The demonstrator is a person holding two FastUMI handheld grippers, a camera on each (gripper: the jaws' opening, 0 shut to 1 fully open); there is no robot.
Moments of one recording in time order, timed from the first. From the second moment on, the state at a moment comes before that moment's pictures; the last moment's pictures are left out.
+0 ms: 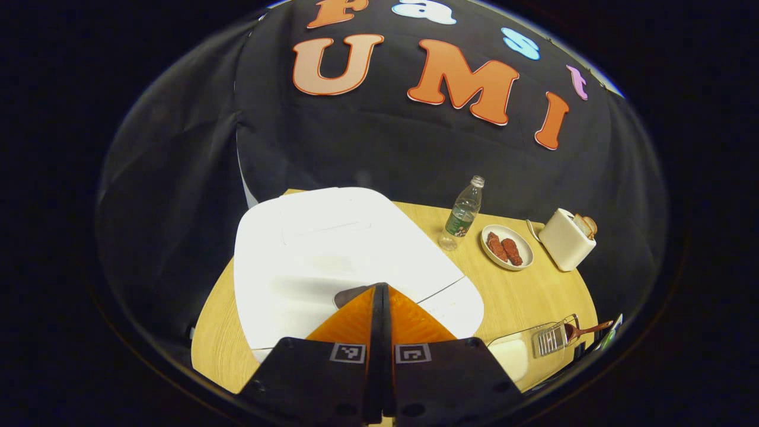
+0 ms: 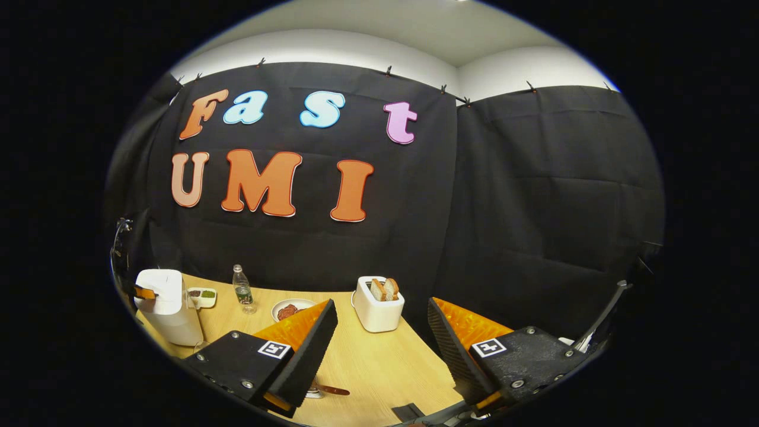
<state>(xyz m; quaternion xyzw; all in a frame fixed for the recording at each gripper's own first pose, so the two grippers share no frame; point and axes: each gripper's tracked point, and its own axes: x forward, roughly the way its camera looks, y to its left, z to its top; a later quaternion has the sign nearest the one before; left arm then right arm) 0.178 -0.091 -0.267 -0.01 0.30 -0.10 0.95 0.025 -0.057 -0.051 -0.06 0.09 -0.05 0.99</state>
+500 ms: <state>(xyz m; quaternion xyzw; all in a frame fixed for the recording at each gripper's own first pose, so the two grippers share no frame) 0.189 -0.104 -0.274 -0.05 0.32 -0.11 0.94 0.025 -0.049 -0.063 -0.05 0.10 -0.04 0.99</state>
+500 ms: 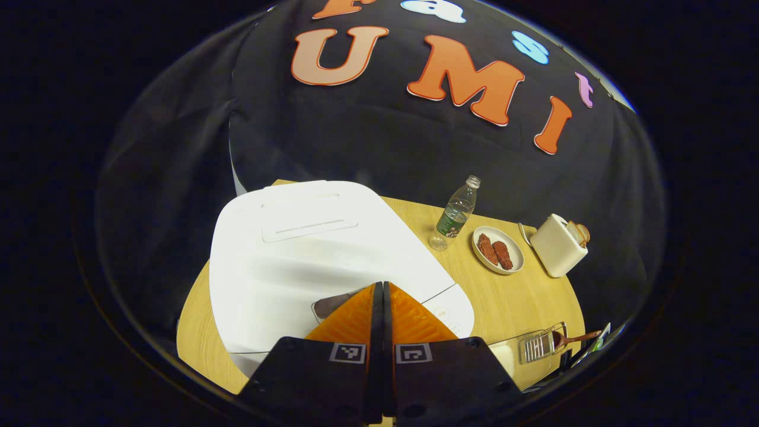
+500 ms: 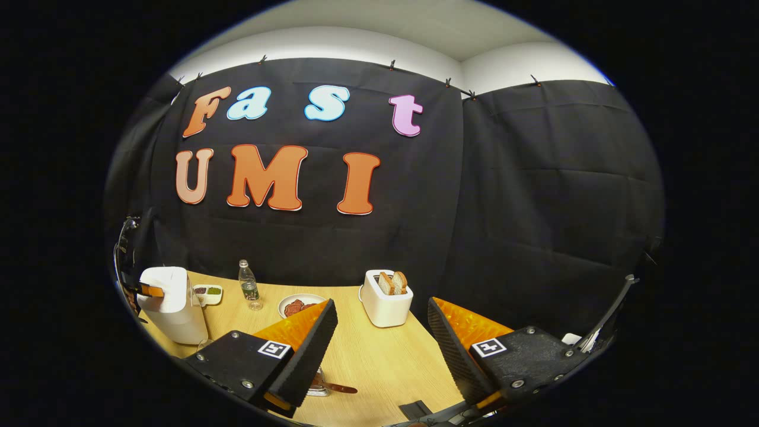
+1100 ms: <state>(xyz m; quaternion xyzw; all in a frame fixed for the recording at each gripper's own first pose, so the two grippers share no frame) 0.191 -0.083 -0.177 -0.03 0.22 -0.07 0.97 0.029 -0.038 -0.064 -0.06 0.10 -0.02 0.99</state>
